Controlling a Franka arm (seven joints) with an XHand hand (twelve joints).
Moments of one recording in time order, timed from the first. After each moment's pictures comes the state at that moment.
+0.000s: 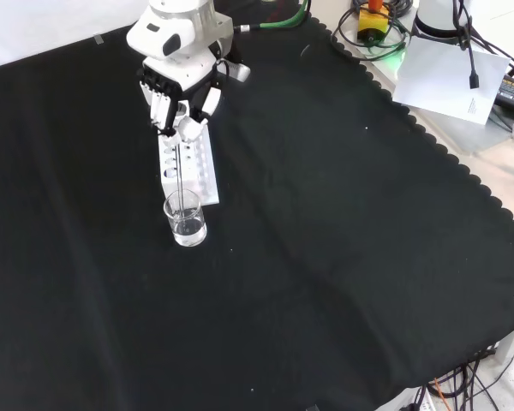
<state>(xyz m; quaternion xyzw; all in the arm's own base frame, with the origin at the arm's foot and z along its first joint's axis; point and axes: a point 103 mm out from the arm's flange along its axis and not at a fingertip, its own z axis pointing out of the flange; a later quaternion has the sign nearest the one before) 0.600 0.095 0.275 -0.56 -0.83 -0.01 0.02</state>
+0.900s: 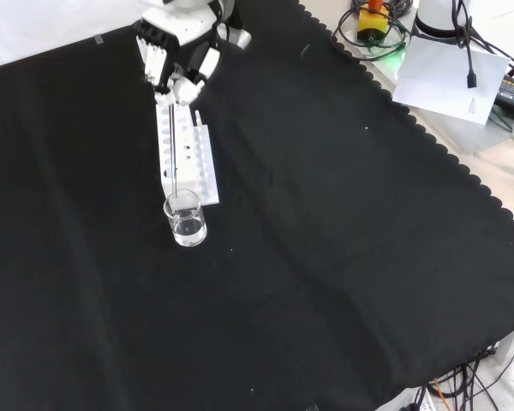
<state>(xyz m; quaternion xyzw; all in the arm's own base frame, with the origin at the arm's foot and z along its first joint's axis) 0.584 0.071 0.328 -0.58 -0.82 -0.04 0.00</state>
